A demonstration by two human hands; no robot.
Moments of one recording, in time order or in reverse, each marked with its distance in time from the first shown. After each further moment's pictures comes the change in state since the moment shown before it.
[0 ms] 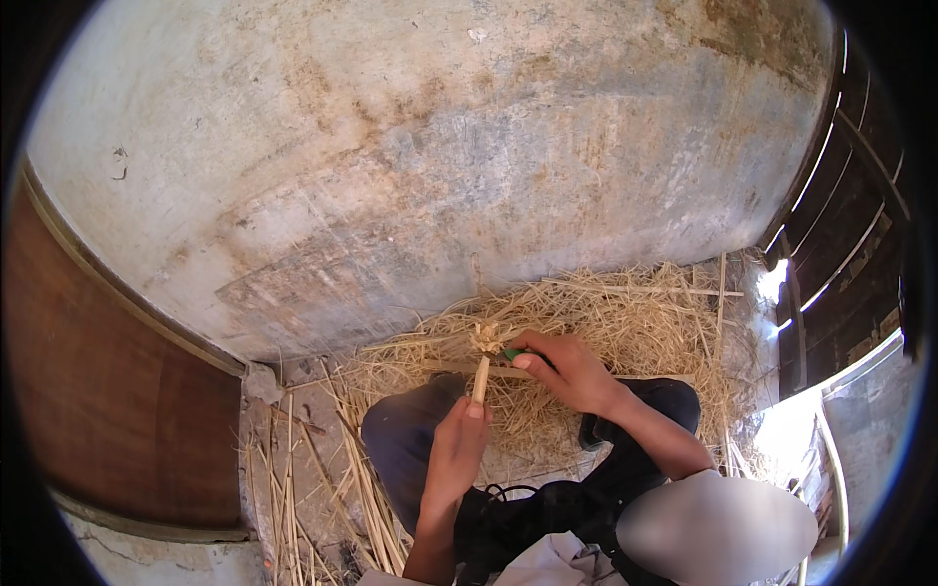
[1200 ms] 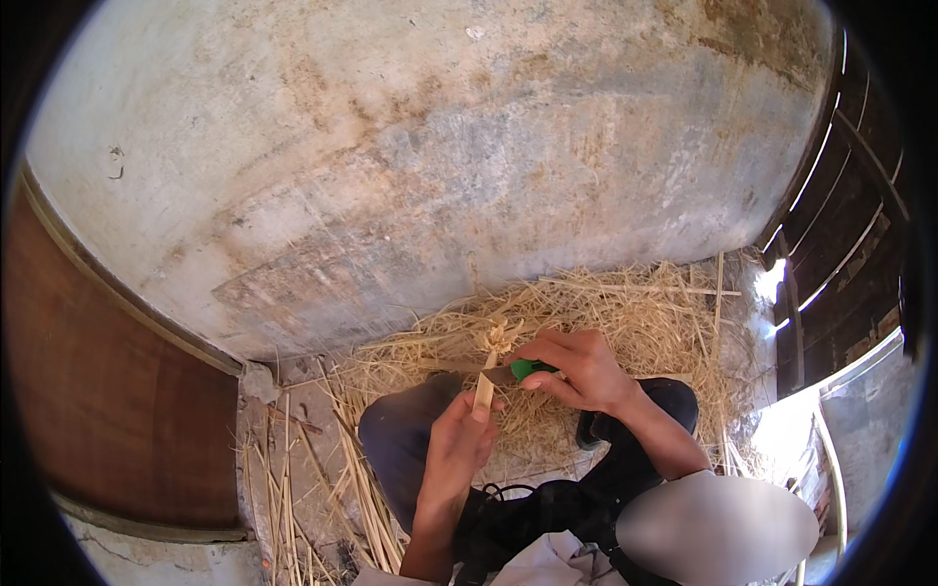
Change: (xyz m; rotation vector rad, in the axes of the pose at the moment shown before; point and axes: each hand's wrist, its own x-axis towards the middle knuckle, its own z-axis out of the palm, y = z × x) left_hand 0.001 0.019 0.005 -0.346 -0.131 -0.073; right_hand -0.003 -0.009 -0.023 -0.194 0.071 -0.330
